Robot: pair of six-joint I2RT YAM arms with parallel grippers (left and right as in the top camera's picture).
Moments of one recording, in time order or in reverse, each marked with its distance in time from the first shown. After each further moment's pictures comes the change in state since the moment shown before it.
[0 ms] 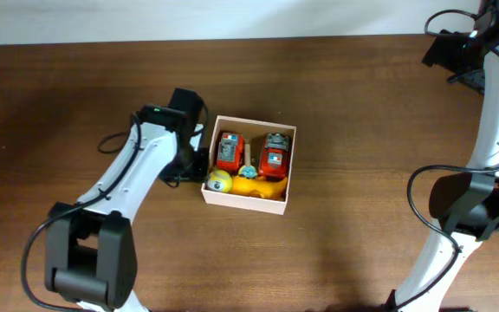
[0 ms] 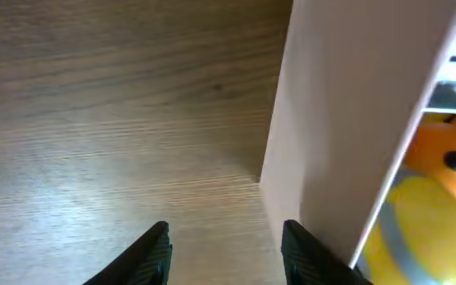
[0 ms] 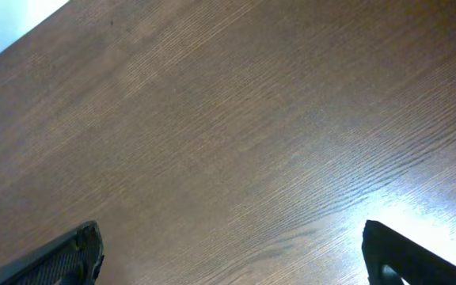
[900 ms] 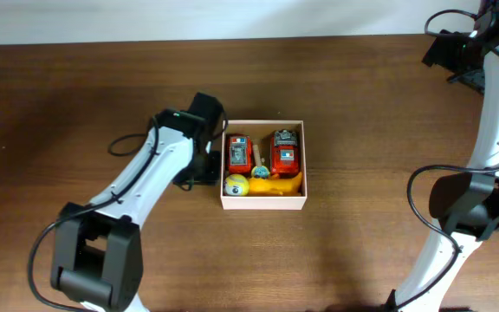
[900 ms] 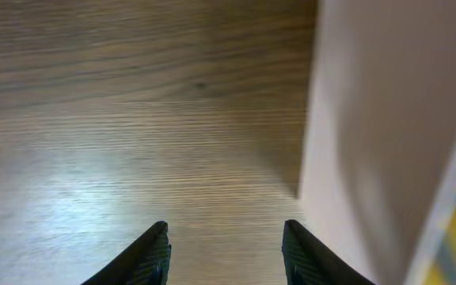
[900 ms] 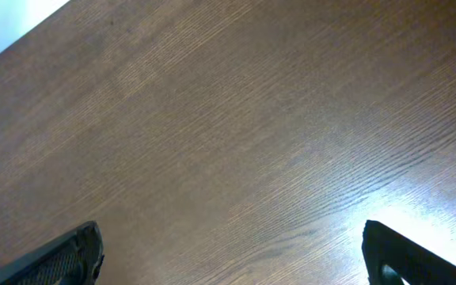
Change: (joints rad) left arm -0.079 0.000 0.000 0.003 -0.078 -0.108; right arm 0.000 0.000 0.000 0.000 0.000 -0.001
